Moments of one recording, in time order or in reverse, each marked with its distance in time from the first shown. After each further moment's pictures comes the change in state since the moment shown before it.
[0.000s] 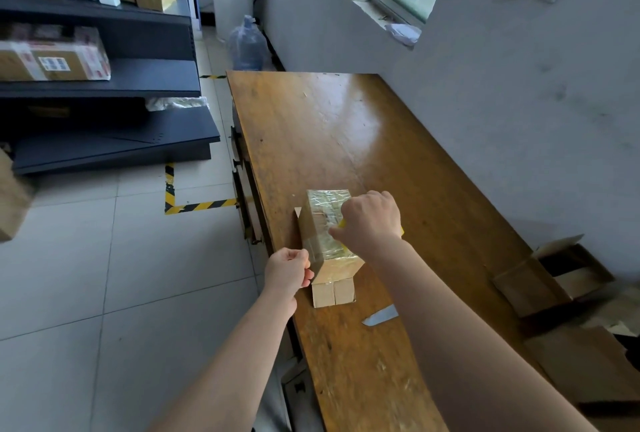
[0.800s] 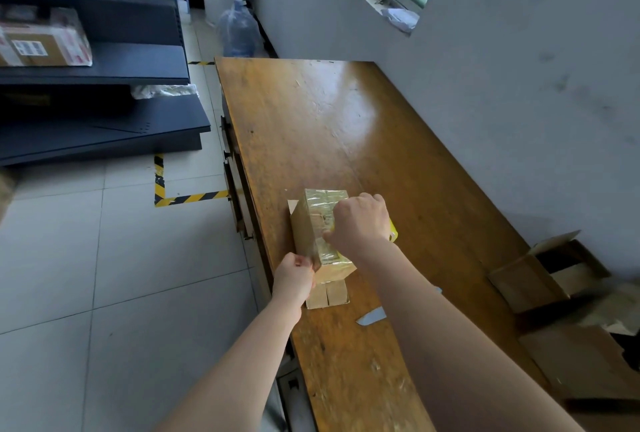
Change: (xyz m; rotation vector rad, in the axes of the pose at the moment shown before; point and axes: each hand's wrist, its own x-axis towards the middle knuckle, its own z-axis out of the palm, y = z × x) left_hand 0.012 -0.022 0.022 0.207 -0.067 0.005; right_hand 0.012 -0.004 0.022 -0.022 -0.088 0.045
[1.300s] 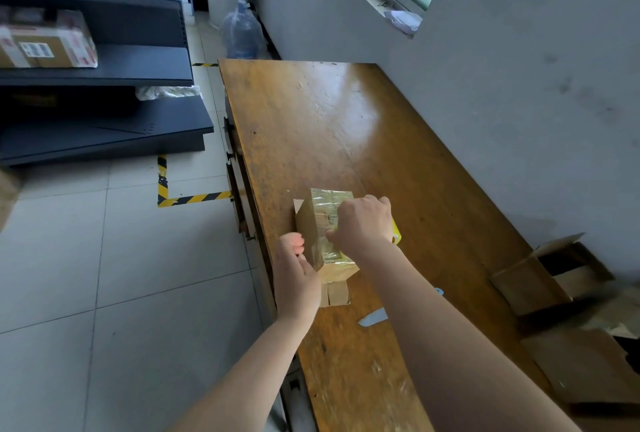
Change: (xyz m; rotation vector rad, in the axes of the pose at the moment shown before) left_hand -0.021 -0.001 0.006 0.174 0.325 0.559; right_hand 0.001 0.001 0.000 0.029 -0.004 0.046
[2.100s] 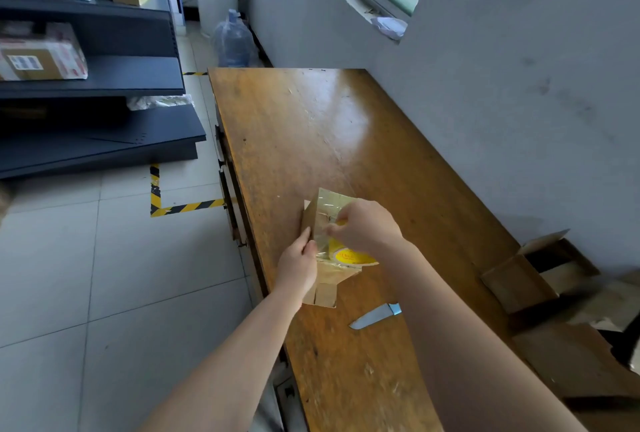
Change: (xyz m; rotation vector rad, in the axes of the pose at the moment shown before) left_hand 0.030 0.013 0.013 -0.094 -0.389 -0.290; right_hand -0.001 0.032 -0.011 0.413 -0.188 0.036
